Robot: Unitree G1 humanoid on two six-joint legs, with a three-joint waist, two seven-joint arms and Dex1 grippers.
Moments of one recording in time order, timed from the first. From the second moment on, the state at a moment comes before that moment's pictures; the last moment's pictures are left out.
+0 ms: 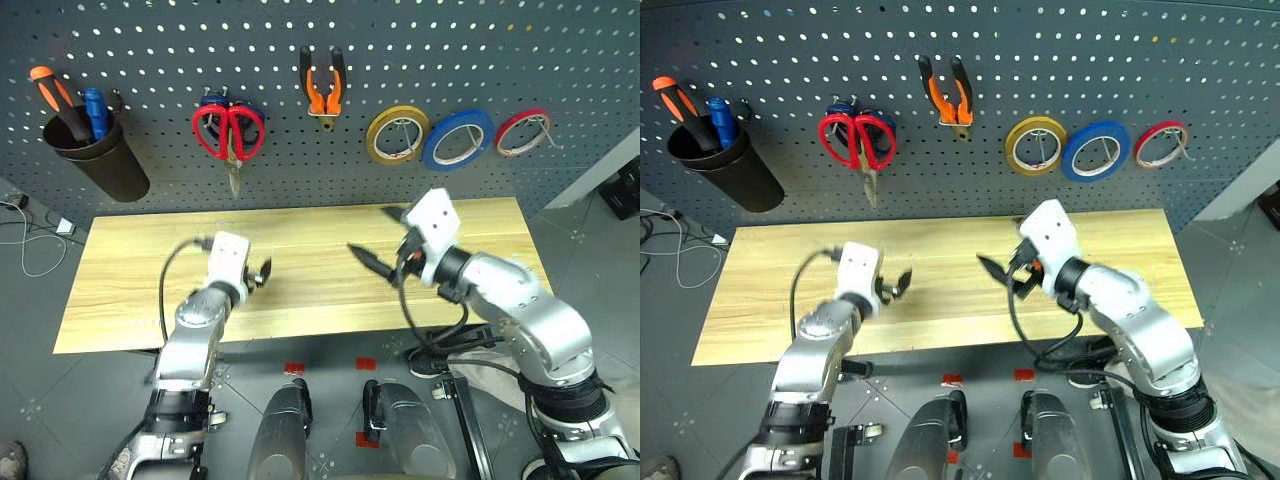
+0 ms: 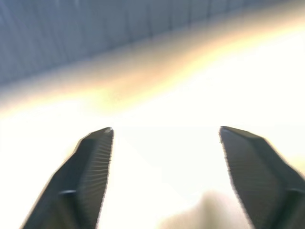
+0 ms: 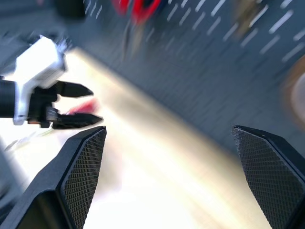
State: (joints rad) left arm -0.23 0.30 0.12 -0.01 -0.05 0.61 -0.27; right arm -0.42 -0.44 0.22 -0.56 0.35 0.81 0.42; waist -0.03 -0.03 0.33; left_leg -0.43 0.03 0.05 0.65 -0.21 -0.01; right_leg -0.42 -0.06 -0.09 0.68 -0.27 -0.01
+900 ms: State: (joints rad) left arm -0.55 0.57 0.09 0.55 -0.09 0.65 -0.50; right arm -0.62 -0.48 0.40 -0.63 0.43 1.06 0.55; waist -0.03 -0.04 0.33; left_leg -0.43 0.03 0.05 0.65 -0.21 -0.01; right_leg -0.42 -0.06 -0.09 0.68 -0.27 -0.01
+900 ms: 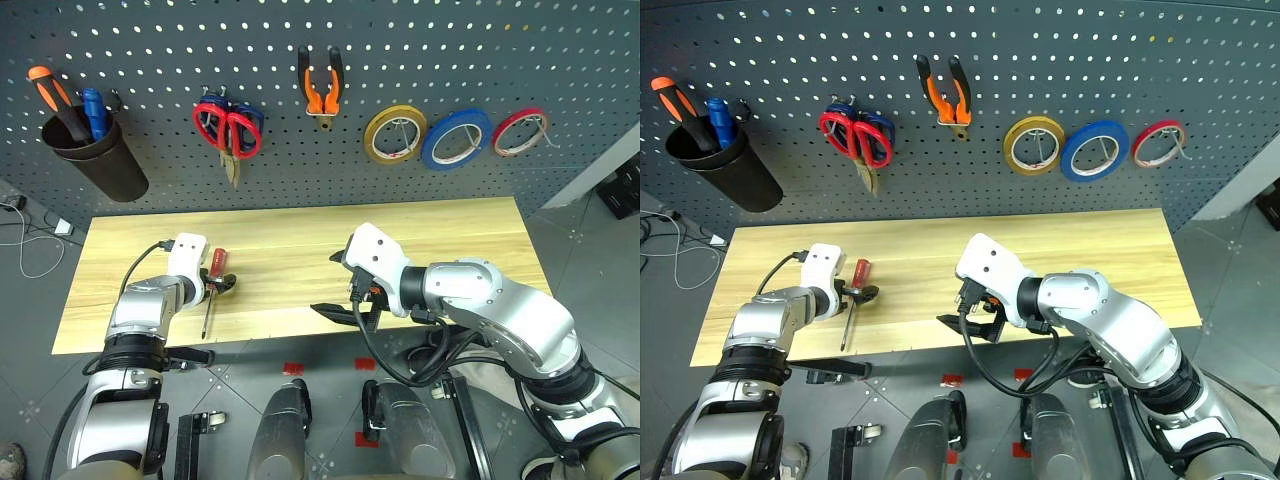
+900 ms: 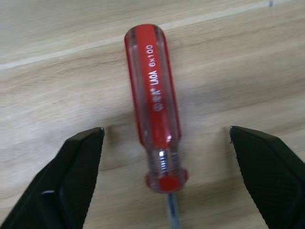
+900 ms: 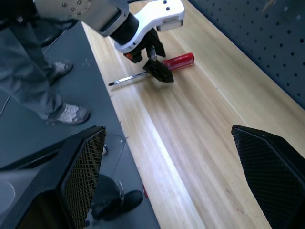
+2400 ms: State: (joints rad) left arm -0.82 0.61 0.41 0.33 -0.09 -0.07 -0.15; right arm -0.69 -0.21 0.12 -0.54 0.46 0.89 0.39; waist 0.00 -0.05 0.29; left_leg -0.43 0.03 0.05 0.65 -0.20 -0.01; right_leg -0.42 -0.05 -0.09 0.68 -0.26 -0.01
